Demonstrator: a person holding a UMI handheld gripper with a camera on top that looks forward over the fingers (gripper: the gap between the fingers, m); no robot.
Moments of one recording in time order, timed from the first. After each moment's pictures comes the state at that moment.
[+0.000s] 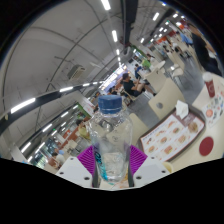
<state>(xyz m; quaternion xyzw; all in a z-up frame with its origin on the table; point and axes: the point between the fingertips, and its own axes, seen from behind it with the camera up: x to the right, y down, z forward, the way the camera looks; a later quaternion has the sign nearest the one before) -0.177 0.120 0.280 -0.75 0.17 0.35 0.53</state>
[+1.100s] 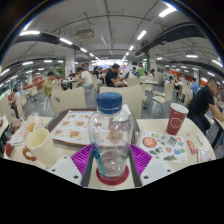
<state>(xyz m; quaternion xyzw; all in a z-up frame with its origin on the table) 0.077 0.121 0.060 -0.85 -0.02 0.02 0.52</state>
